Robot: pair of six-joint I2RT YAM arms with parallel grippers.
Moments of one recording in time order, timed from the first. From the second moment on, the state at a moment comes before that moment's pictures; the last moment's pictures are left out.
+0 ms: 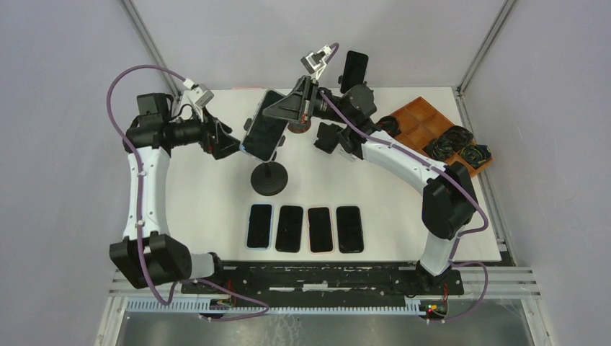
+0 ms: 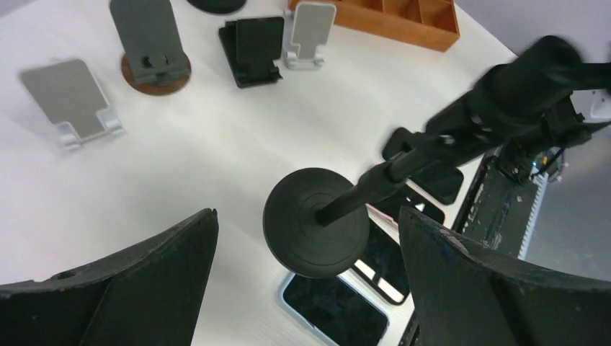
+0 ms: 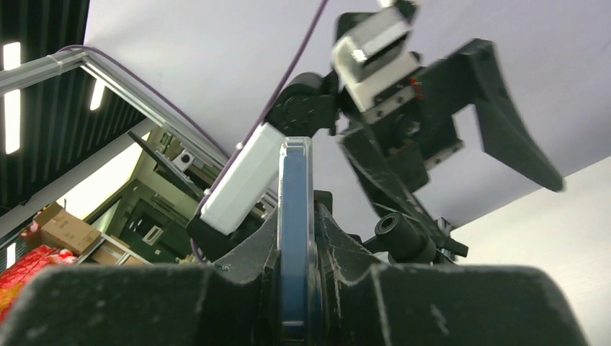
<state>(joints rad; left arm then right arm) 0.20 1.36 1.42 -0.97 1.12 0.55 0.68 1.81 1.52 0.85 -0.80 1.34</state>
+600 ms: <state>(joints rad) 0.01 1.05 1.09 -0.49 1.06 0.19 0.68 1.81 1.52 0.86 -0.73 1.36</state>
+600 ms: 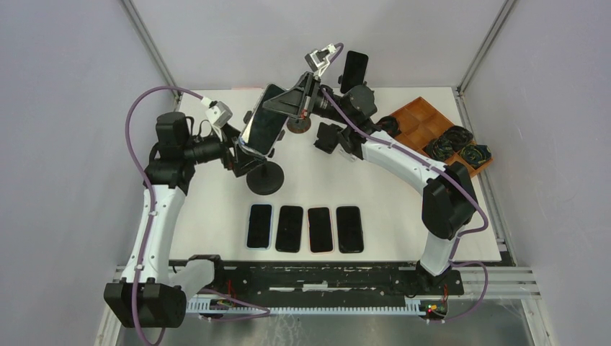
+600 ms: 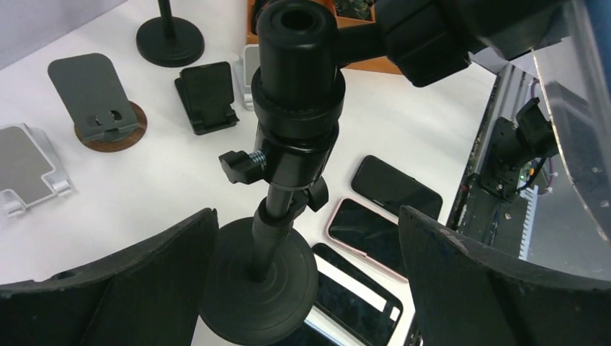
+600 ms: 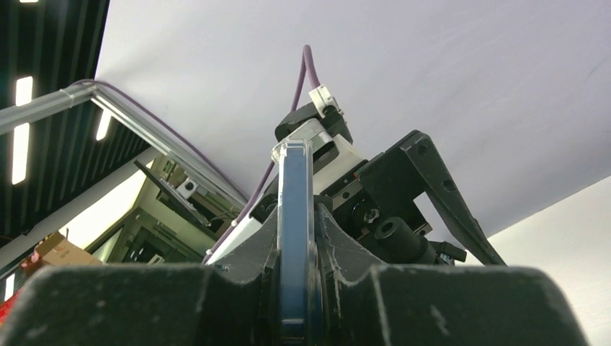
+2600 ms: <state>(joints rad) -0.09 1.00 0.95 -0.32 1.01 -0.08 0.71 1.79 1.38 1.06 -0.57 1.51</state>
